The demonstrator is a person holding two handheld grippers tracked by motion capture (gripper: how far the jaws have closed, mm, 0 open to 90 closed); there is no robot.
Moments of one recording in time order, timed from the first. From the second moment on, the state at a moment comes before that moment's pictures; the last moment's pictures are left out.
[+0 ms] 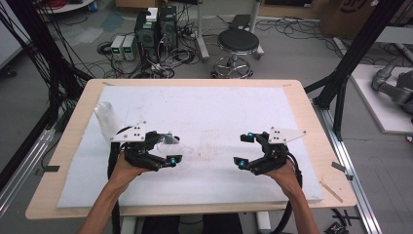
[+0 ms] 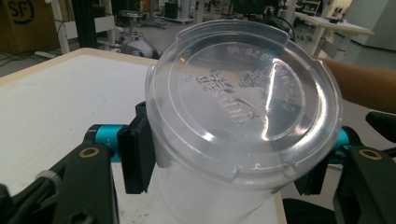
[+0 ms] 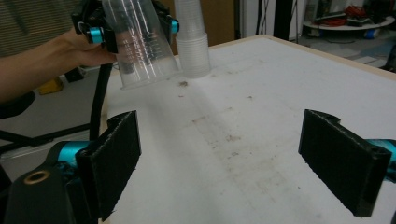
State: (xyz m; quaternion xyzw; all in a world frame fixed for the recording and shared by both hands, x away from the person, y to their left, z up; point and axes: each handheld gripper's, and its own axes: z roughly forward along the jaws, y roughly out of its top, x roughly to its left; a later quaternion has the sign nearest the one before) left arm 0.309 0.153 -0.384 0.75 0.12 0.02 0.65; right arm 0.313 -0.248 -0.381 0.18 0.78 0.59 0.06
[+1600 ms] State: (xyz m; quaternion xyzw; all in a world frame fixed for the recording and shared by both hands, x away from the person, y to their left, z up) left arm 0.308 0.092 -0.372 0.73 0.08 -0.02 0.68; right arm 0.314 -0.157 -0.370 0.04 0.81 0.58 -0.04
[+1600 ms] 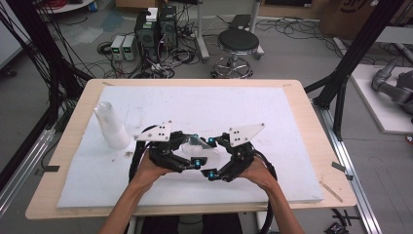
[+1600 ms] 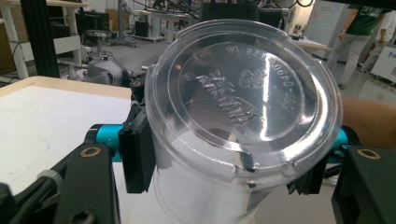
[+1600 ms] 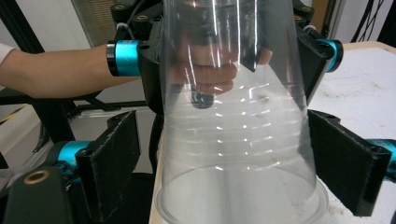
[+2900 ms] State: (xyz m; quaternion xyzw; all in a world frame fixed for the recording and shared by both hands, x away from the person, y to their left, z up) left arm 0.307 0.096 -0.370 0.72 0.09 -0.02 0.69; right arm 0.314 -0.157 -0.368 0.03 0.82 0.58 -0.02
